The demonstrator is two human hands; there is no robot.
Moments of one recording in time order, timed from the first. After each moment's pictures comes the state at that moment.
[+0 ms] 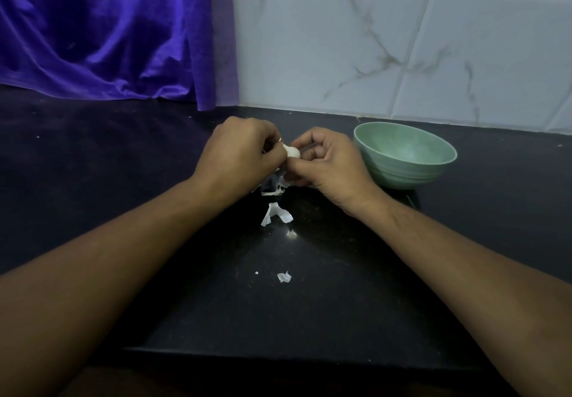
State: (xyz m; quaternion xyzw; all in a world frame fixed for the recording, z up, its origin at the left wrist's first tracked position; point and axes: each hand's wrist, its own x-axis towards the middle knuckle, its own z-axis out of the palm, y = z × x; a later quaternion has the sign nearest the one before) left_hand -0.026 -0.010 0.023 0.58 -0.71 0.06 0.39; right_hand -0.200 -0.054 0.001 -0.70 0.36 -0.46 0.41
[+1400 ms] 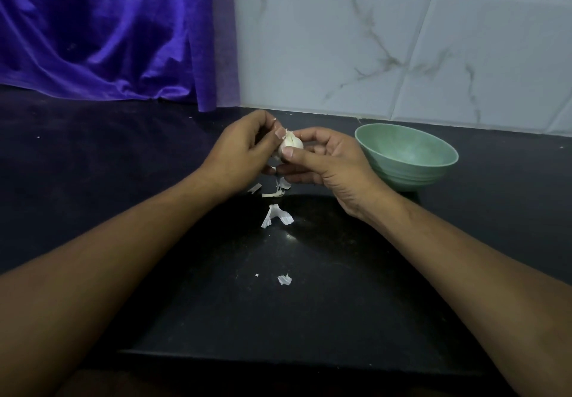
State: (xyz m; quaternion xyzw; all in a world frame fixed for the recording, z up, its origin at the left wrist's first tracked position) left_hand -0.024 -0.018 0.017 0.48 -0.68 -0.20 0.51; right_hand -0.205 -0.047 0.012 -0.64 0.29 -0.44 0.56
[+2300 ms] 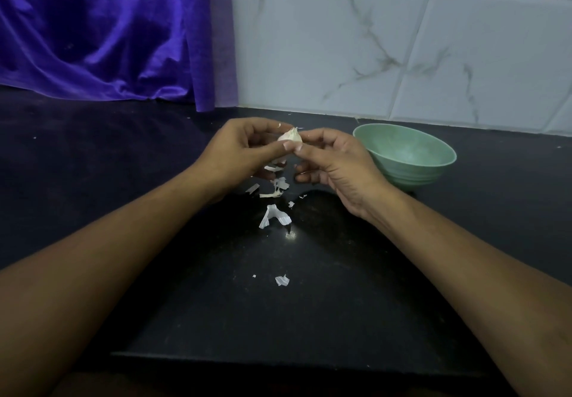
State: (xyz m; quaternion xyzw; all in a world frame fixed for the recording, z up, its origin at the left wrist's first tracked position) left_hand -0.020 -0.017 0.018 0.45 -0.64 -0.36 0.51; right_hand -0.209 -0.056 0.010 -0.60 0.33 -0.46 0.56
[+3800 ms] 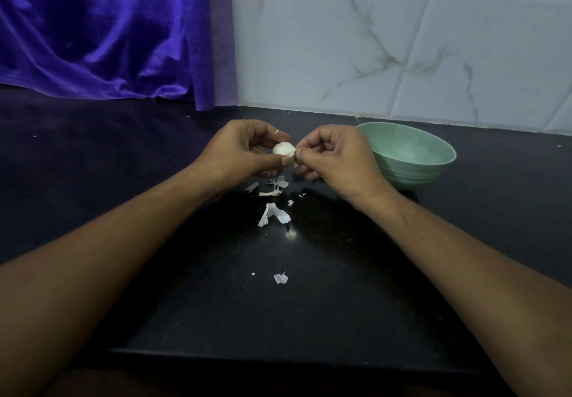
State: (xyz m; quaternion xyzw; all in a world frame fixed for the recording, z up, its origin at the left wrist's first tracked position) left_hand -0.018 -0.021 0.015 0.49 -0.64 -0.34 0.49; right_hand -0.209 -0.054 0.013 -0.72 0.38 -0.46 0.35
